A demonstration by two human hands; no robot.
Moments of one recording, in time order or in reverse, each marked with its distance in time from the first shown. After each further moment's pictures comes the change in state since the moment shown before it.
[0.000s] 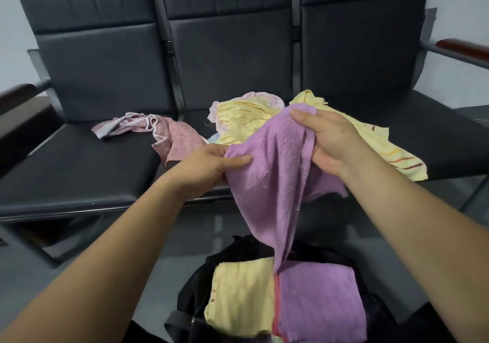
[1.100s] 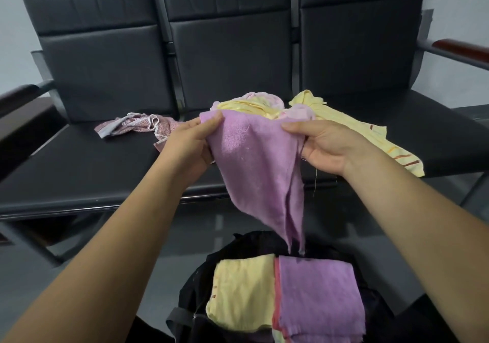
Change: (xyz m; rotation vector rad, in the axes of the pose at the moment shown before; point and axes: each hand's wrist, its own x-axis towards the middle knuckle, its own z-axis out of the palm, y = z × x) left_hand -0.008 0.022 -0.005 -0.225 0.287 0.242; right_hand -0.011 -0.003 0.000 0.039 -0.194 0.164
